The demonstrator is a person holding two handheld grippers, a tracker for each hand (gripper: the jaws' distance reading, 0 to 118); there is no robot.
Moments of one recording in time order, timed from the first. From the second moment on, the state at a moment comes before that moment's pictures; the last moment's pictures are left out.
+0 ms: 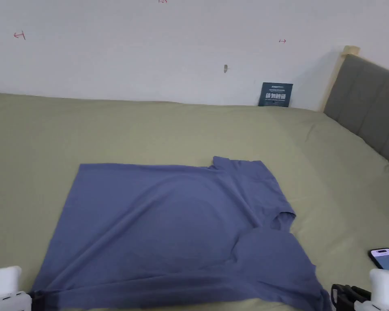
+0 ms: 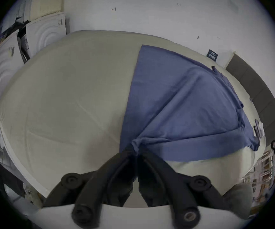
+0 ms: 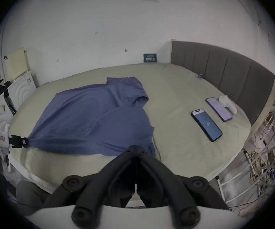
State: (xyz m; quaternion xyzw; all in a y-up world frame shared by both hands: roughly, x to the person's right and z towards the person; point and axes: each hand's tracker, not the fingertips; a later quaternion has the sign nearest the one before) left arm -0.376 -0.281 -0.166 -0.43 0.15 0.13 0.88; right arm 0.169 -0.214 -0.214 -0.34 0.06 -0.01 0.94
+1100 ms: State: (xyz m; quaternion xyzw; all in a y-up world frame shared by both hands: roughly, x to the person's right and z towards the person) left arm -0.388 -0.245 -0.177 -0.41 0.10 0.08 0.90; right arm 0.170 -0.226 -0.310 -0.35 0.12 0.07 0.93
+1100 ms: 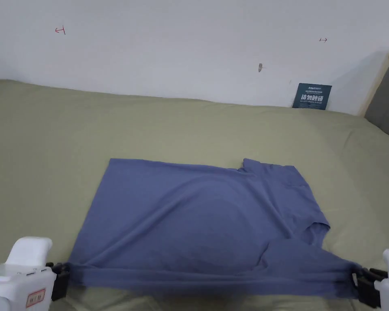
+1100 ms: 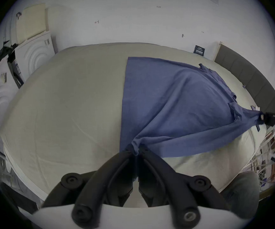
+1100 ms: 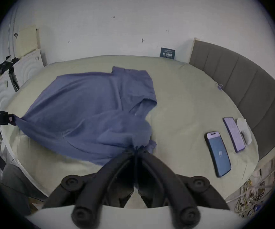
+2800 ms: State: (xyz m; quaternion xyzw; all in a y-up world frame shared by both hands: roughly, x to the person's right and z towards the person) left arm -0.358 -0.254 -0.186 -0.32 0.15 0.13 0.93; right arm 0.096 -0.257 -0.268 -0.31 0.09 0.04 0.95
